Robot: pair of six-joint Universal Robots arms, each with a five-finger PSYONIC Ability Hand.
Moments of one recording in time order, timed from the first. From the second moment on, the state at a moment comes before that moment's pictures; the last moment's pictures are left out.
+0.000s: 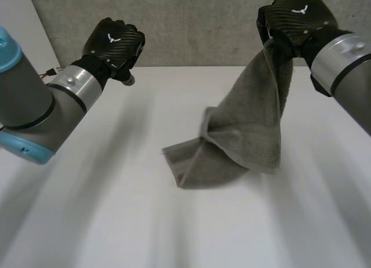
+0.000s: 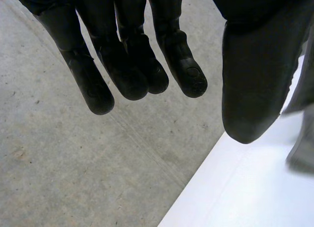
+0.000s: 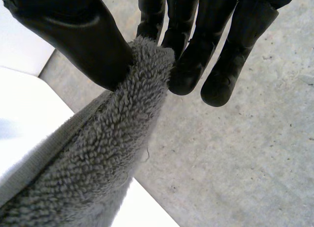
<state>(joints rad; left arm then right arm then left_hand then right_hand) 4.34 -1.95 -1.28 3.40 -1.25 3.53 1.95 -1.32 1.15 0.09 1.35 2.84 1.31 1.34 1.34 1.35 0.36 1.30 1.30 1.32 1.33 1.14</state>
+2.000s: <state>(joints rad) 4.34 -2.19 -1.56 3.42 -1.35 3.31 2.09 -0.91 1.10 0.08 1.30 2.84 0.59 0.59 0.58 0.58 0.41 0.48 0.48 0.48 0.48 0.32</state>
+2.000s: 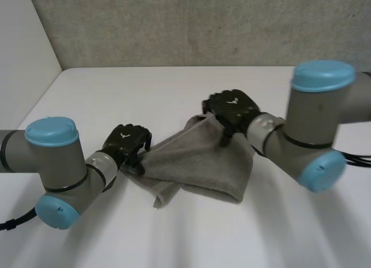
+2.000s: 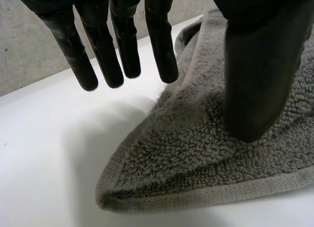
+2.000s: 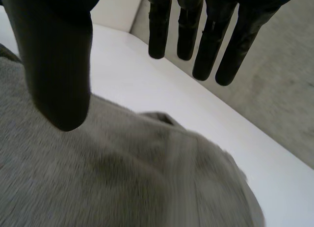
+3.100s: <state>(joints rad) 4.35 -2.12 -1.62 3.44 -1.43 3.32 2.06 -0.73 0.56 0.54 1.26 2.81 0.46 0.49 0.49 0.49 0.28 1.31 1.31 1.33 1.33 1.14</state>
